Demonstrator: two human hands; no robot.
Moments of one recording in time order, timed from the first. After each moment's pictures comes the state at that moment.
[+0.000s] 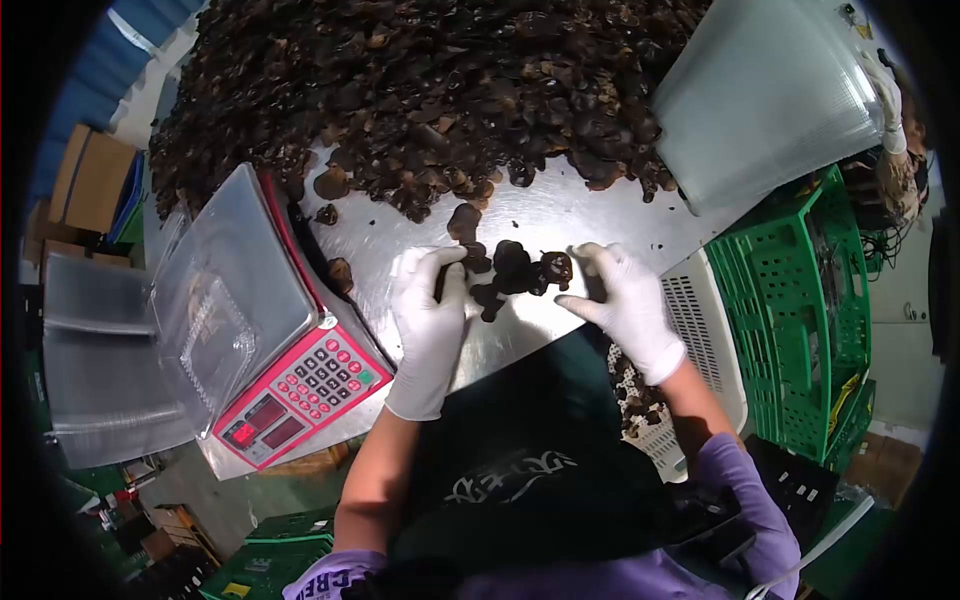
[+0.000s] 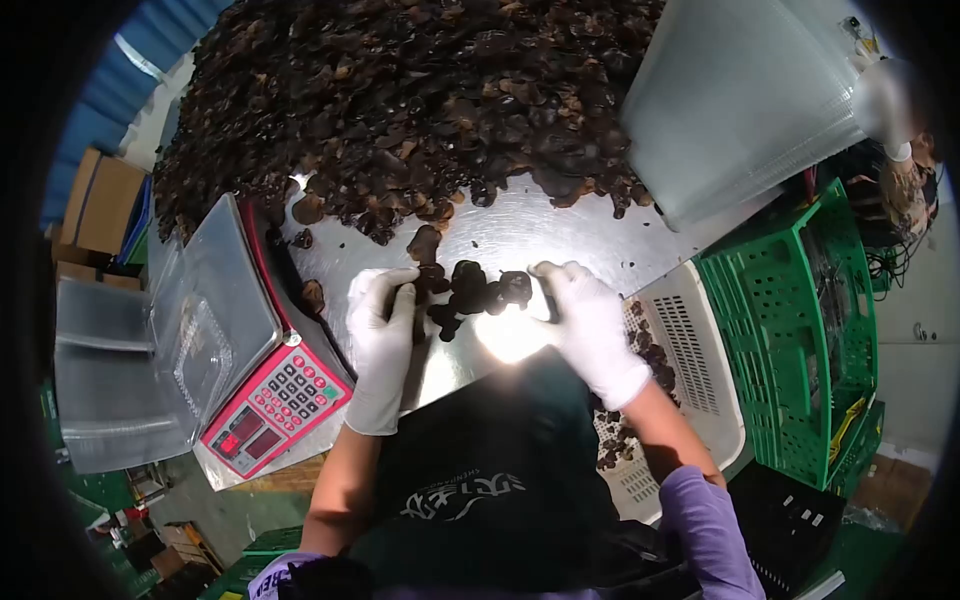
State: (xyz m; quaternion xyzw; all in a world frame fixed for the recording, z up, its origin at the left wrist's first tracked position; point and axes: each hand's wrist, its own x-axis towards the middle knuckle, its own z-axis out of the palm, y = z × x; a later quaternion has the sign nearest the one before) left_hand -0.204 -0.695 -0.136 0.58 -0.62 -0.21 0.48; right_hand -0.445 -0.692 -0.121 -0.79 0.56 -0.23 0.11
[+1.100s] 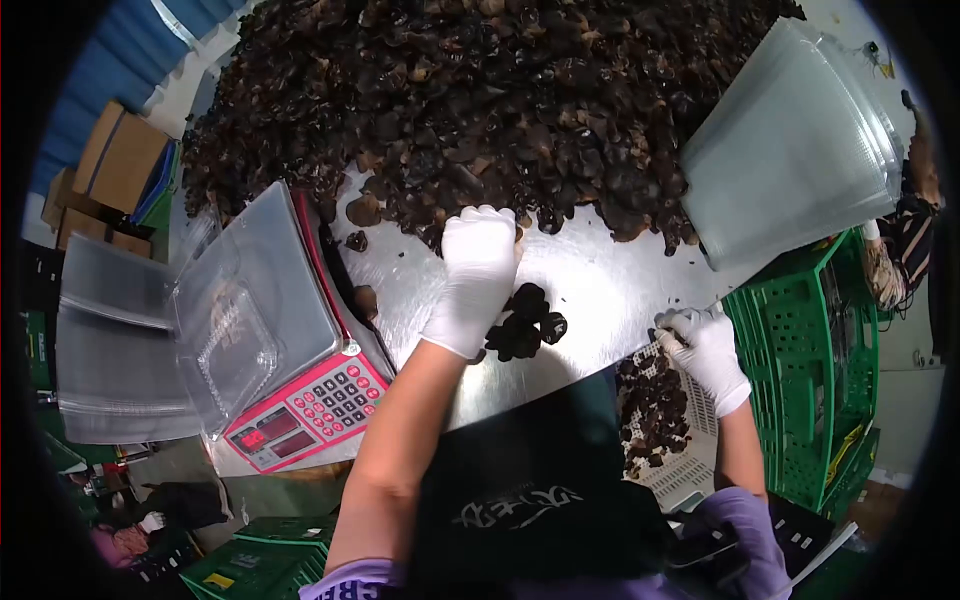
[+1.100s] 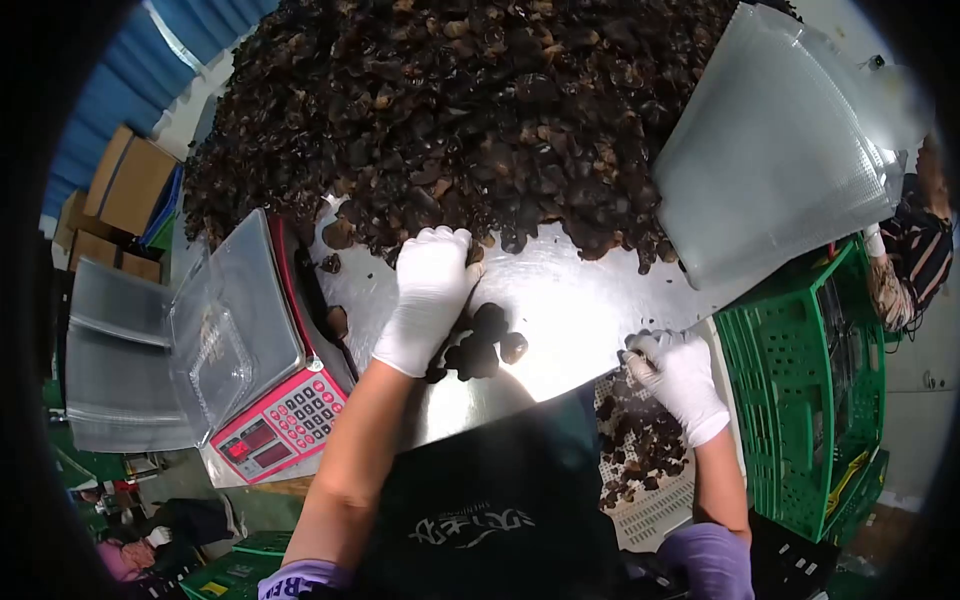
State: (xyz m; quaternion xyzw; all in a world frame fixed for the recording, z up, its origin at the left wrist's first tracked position) left_hand -0.231 -0.799 -0.129 0.63 -0.77 0.02 0.09; right_hand -0.536 -0.697 -0.110 -0.83 0.55 -0.08 0.06
